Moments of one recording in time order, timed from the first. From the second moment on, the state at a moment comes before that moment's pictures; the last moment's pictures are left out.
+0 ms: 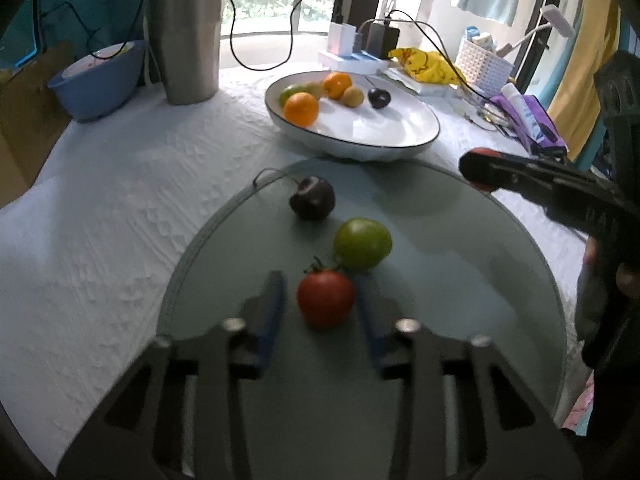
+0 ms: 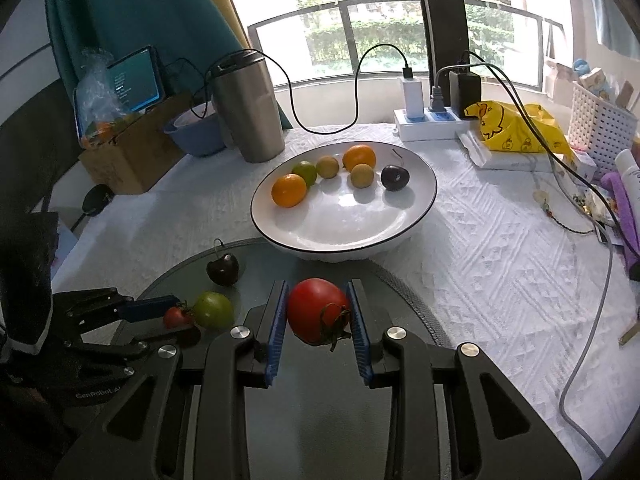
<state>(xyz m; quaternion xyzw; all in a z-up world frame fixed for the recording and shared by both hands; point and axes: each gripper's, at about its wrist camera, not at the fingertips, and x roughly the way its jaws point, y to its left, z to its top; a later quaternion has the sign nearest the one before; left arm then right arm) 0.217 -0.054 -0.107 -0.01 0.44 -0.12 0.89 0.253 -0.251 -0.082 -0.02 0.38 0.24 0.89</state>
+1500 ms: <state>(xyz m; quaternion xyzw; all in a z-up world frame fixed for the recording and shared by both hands) 0.356 -0.099 -0.085 0.01 0.42 -0.17 0.89 0.370 -0.243 -0.102 -0.06 0.39 0.22 0.89</state>
